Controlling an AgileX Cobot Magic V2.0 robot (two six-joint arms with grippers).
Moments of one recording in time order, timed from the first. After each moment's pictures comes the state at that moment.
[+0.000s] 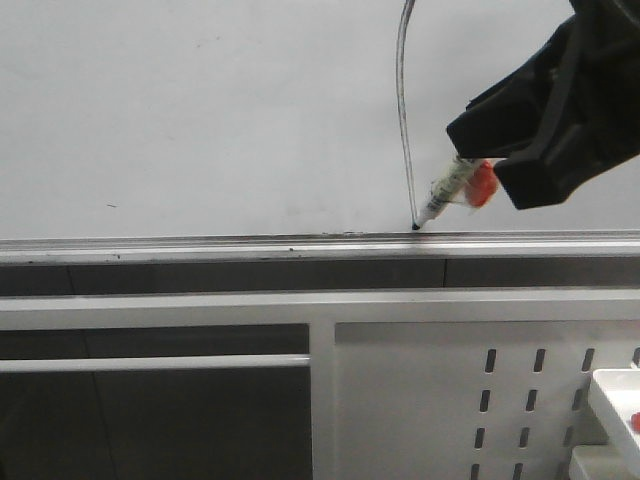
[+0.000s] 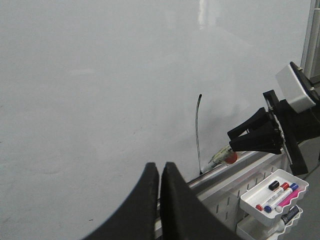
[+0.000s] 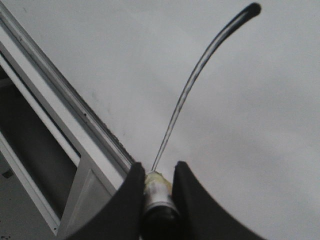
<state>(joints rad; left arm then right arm) -0.52 0.19 -0.34 -0.80 0.27 0.78 0.51 1.15 -0.52 0.05 -0.19 -0.51</state>
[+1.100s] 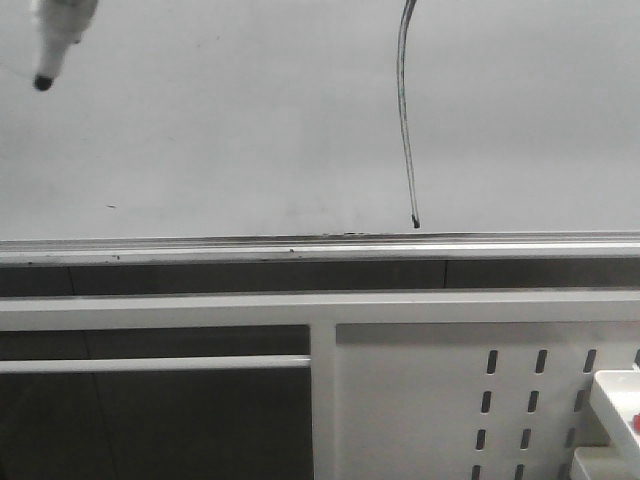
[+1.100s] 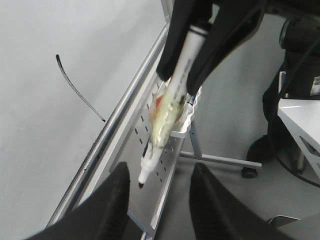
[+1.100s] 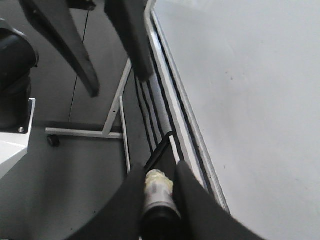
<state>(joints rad) -0.52 0.63 -0.82 -0.74 0.95 1.06 1.16 1.02 -0.93 -0.02 0.35 -0.43</state>
